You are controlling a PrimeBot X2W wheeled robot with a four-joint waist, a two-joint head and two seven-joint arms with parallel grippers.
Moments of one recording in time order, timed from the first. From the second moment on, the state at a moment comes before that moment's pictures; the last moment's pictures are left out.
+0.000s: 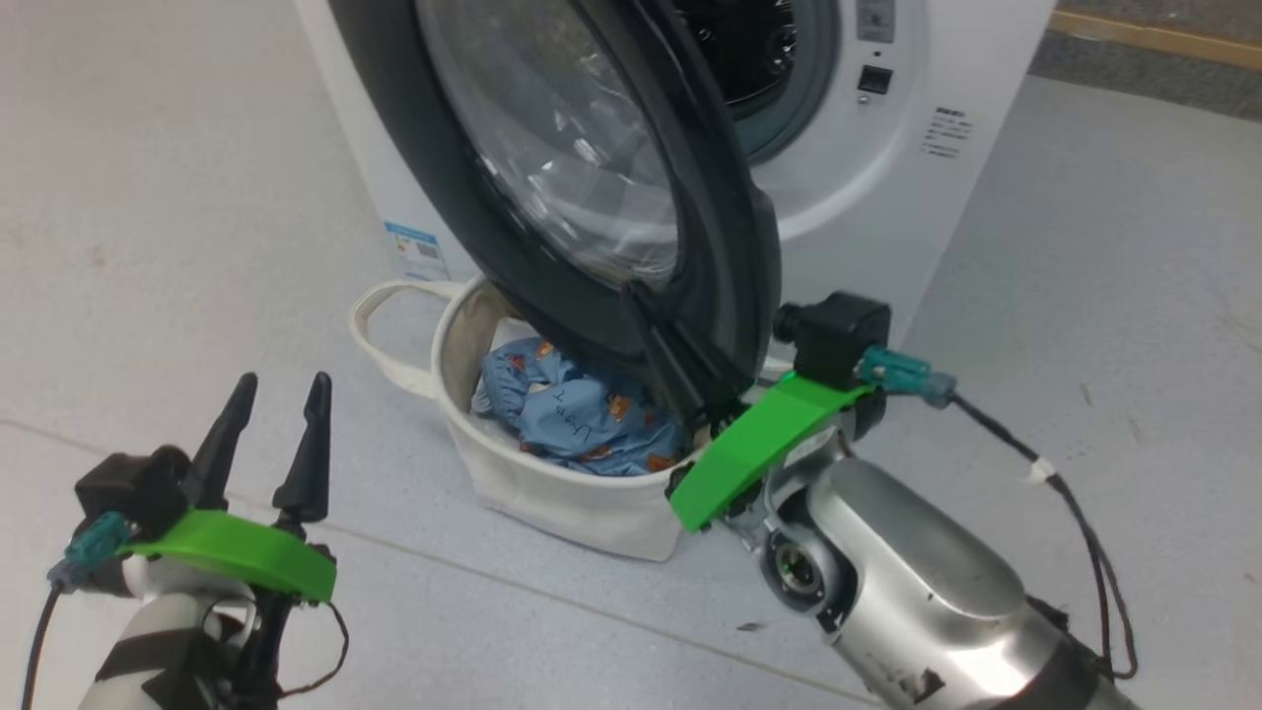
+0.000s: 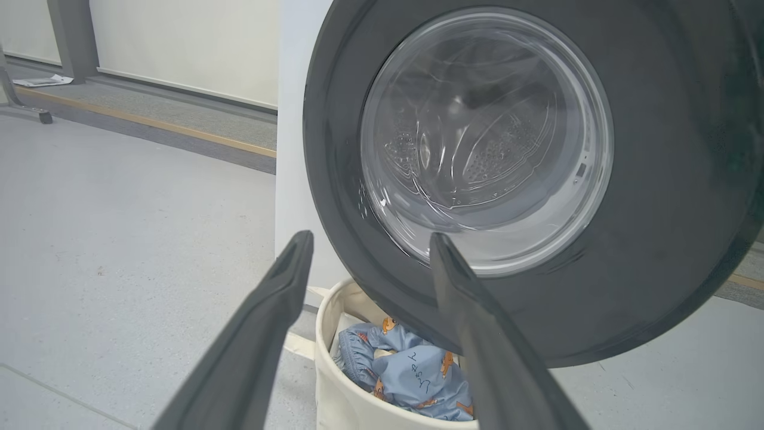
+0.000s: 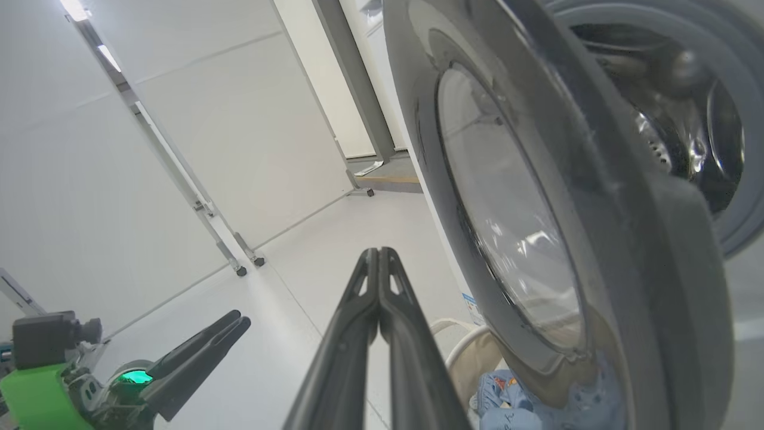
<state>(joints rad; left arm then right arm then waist) -0.39 0.29 -0.19 0.47 -0.51 -0.12 -0.25 -0.66 -0.07 0.75 0.35 0.78 0.13 -0.18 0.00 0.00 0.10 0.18</state>
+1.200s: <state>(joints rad) -0.48 0.23 -0.24 0.47 -0.51 -0.12 -0.25 -0.93 -0.07 0.43 0.81 0.74 0.13 -0.25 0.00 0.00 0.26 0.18</state>
